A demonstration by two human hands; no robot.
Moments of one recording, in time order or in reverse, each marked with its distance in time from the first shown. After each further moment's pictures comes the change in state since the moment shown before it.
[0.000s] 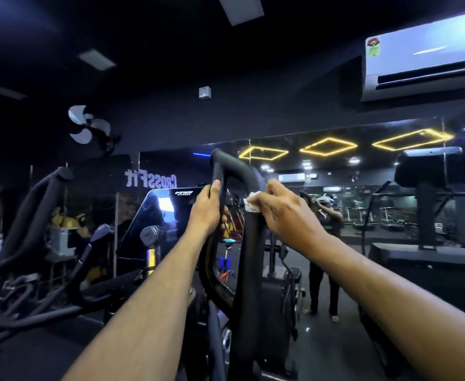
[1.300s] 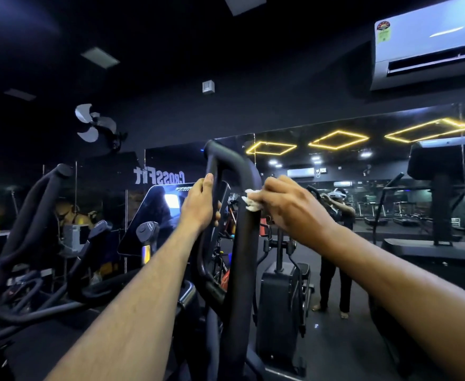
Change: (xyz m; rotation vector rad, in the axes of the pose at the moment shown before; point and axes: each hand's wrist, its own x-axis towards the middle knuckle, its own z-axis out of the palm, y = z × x) left_hand 0.010 -0.007 0.004 0.030 0.026 0.047; right_hand -0.008 0.031 -0.001 -0.052 -0.041 -0.205
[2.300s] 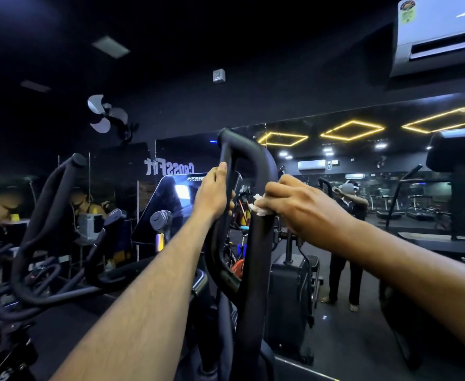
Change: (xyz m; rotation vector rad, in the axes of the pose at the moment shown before) left_hand -0.002 0.001 -0.001 -0.012 0.001 -0.012; right_hand -0.003 -0.013 -0.001 -0.086 -0.195 -0.101
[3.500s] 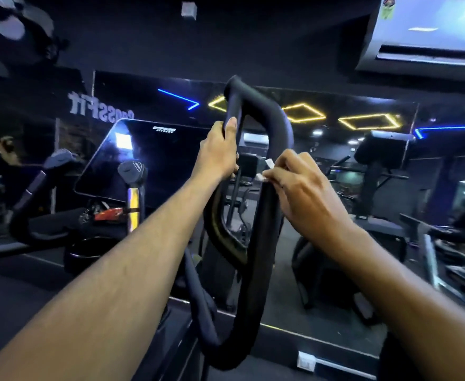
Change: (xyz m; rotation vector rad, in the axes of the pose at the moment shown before) left_hand 0.007 -0.005 -0.006 0.029 -0.088 0.022; right_hand 0.019 -0.067 0.006 -0.151 -0.060 0.355
